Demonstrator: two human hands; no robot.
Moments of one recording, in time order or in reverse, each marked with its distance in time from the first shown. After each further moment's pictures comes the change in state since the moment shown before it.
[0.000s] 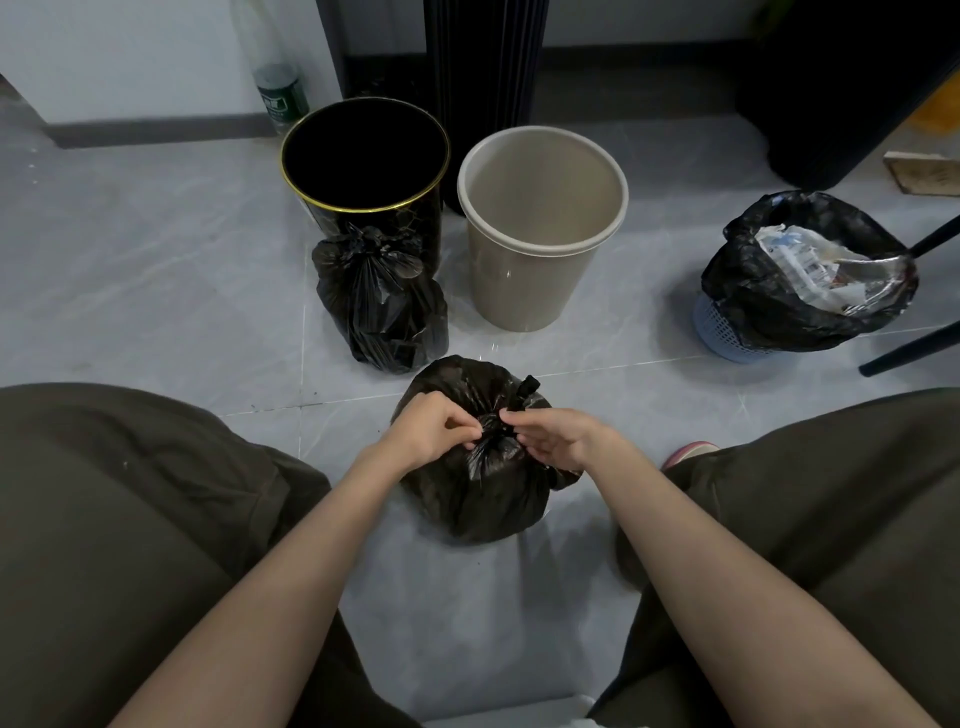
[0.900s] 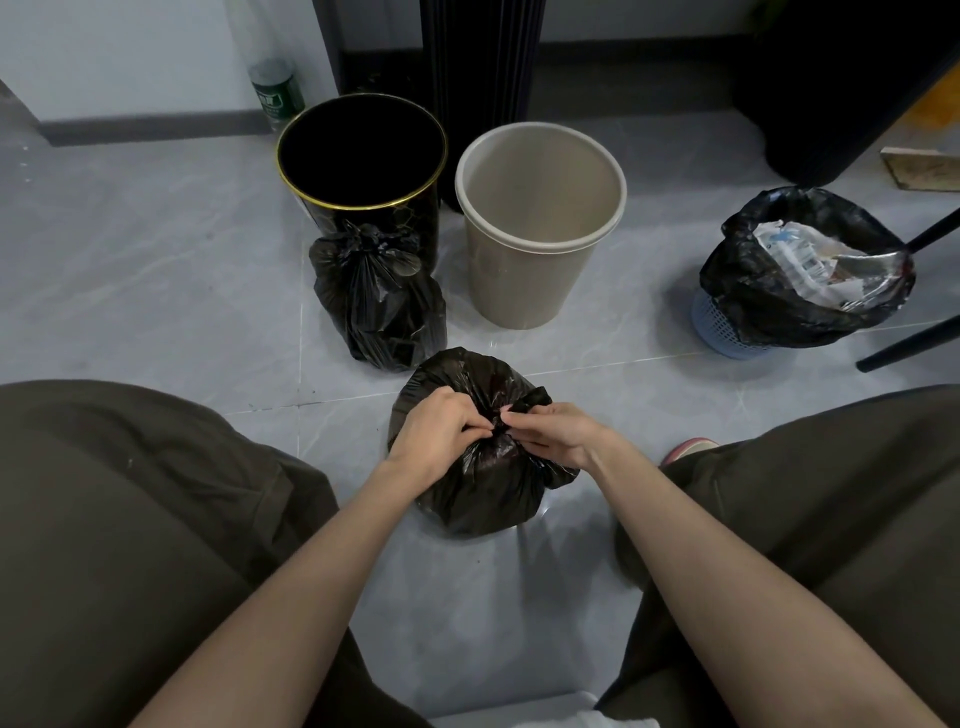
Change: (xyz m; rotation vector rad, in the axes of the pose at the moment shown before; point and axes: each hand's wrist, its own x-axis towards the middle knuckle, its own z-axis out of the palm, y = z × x) left_hand -0.002 0.007 0.017 0.310 0.209 0.204; right_hand 0.001 0.008 0.000 0.029 -0.043 -0.153
